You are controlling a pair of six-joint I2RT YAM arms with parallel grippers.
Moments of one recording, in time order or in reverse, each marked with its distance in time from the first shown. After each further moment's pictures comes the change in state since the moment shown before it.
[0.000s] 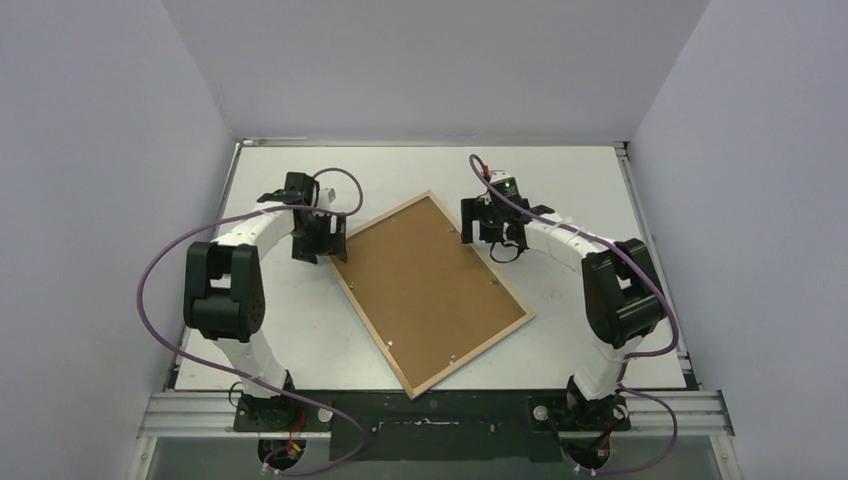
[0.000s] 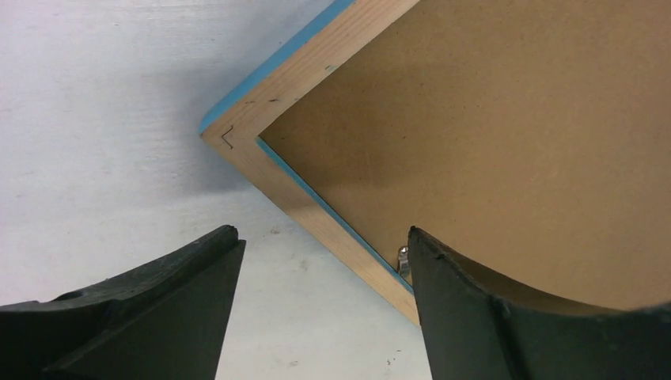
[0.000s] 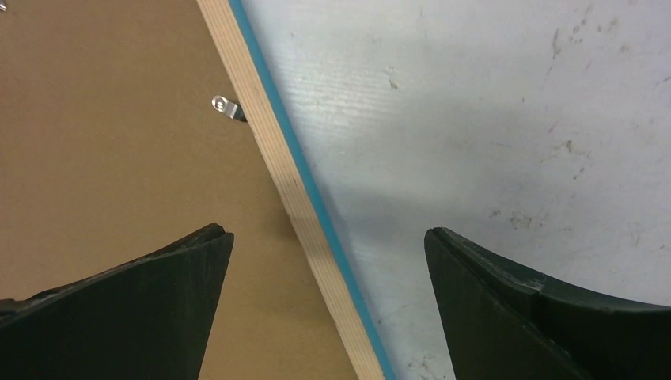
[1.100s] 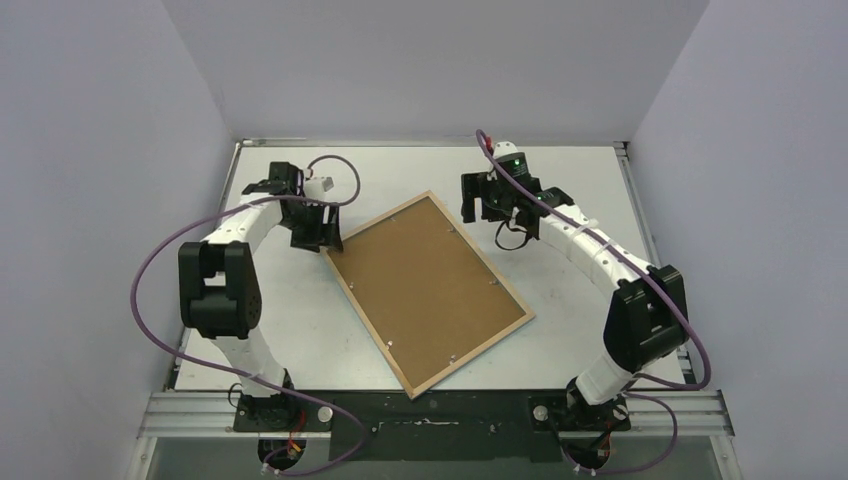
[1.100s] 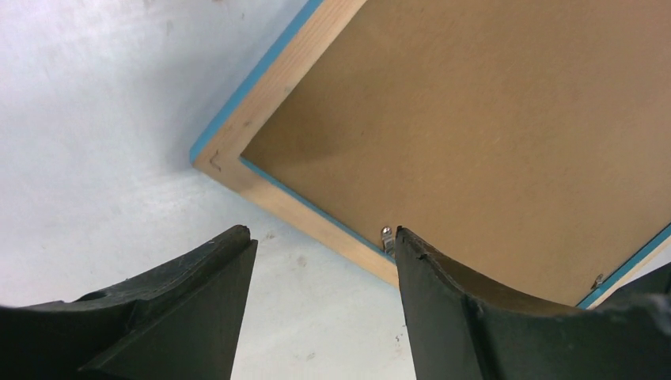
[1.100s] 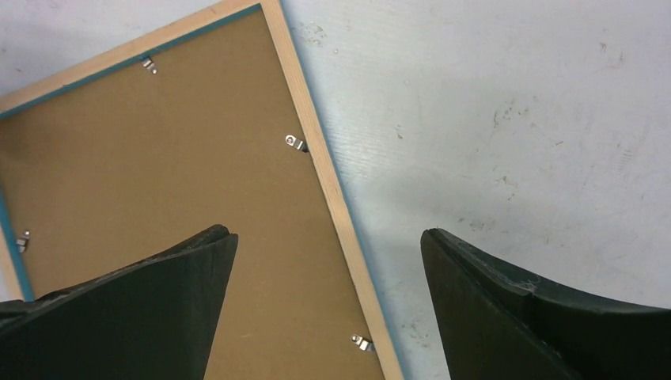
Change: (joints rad) left arm 0.071 0.042 0.114 -0.054 0.213 0.156; right arm 0.036 -0.166 0.150 -0.179 0.025 -0.042
